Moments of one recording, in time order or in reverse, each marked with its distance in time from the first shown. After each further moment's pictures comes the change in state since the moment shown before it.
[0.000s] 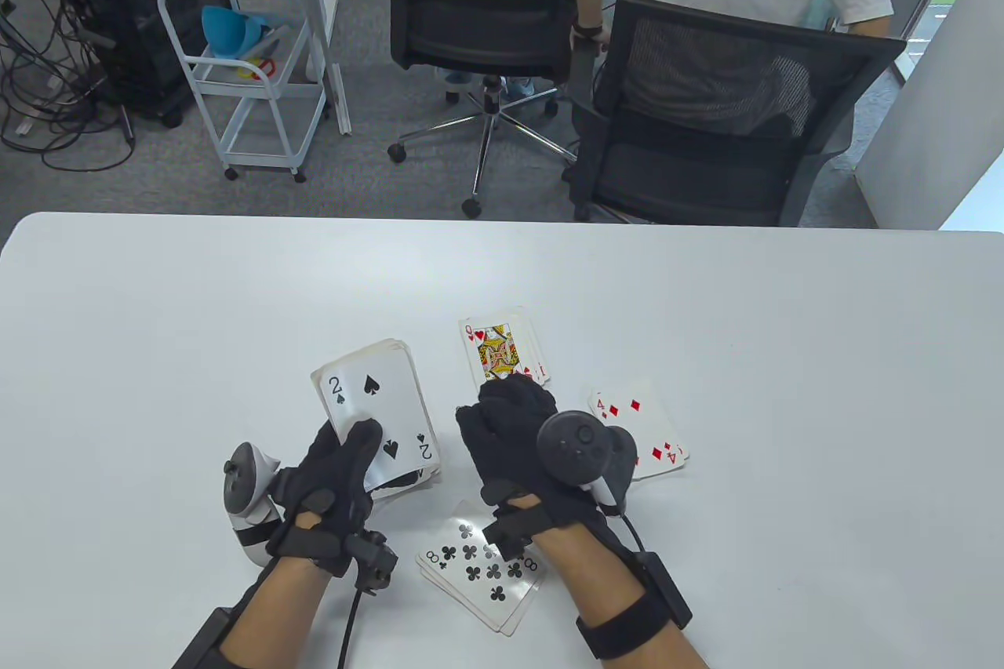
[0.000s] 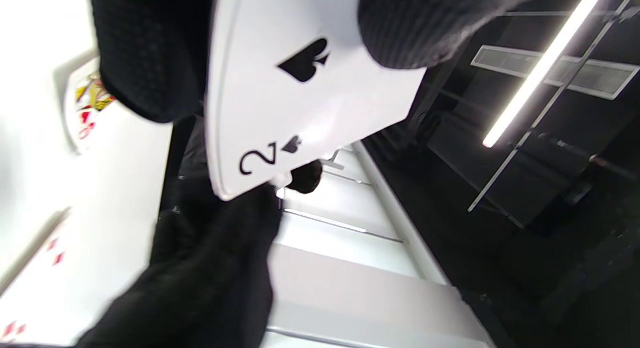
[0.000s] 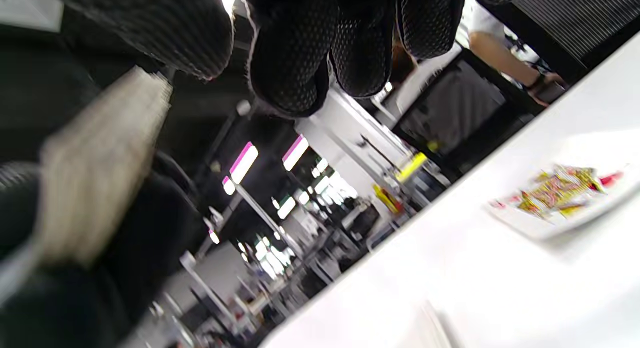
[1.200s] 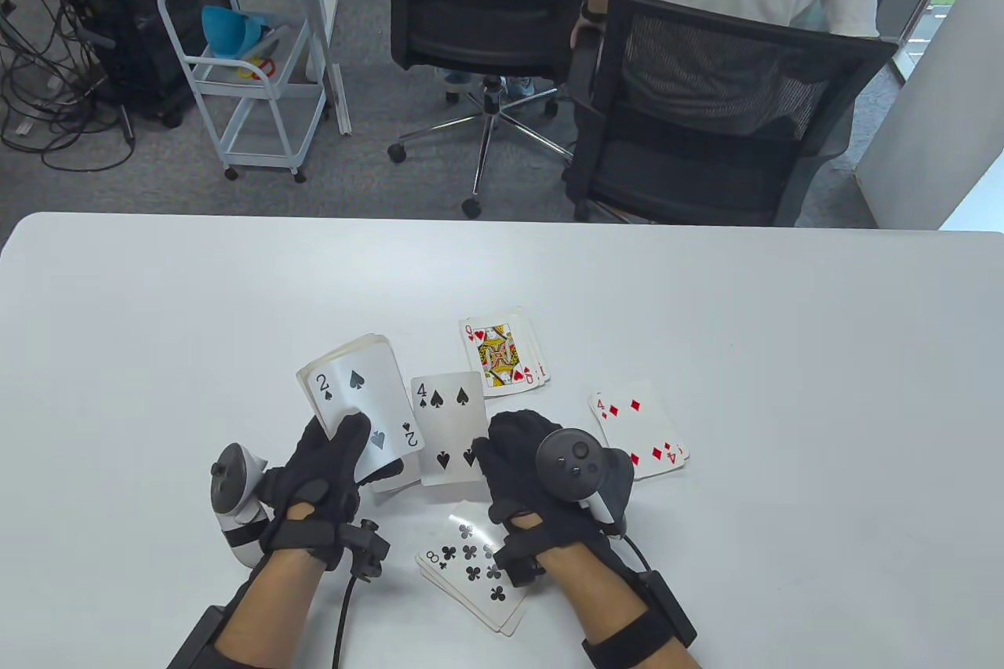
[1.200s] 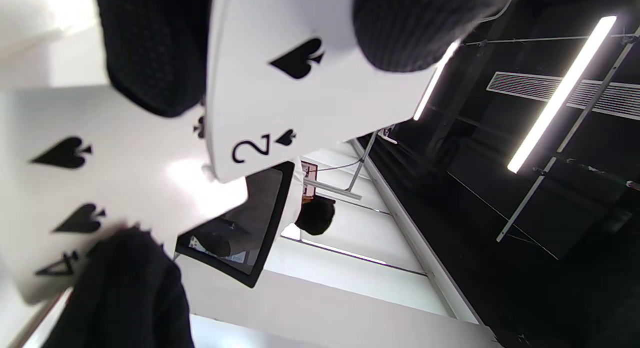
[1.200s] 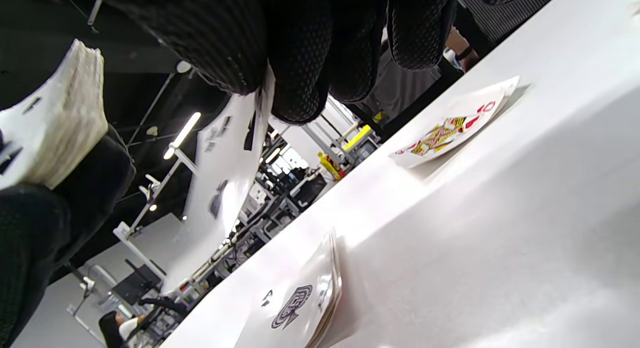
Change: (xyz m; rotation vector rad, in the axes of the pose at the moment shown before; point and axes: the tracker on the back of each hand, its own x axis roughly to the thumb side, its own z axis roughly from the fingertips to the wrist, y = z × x) left_hand 0.000 0.021 0.000 0.105 0.023 0.003; right_hand -0.033 0.029 0.014 0.119 0.193 0.099
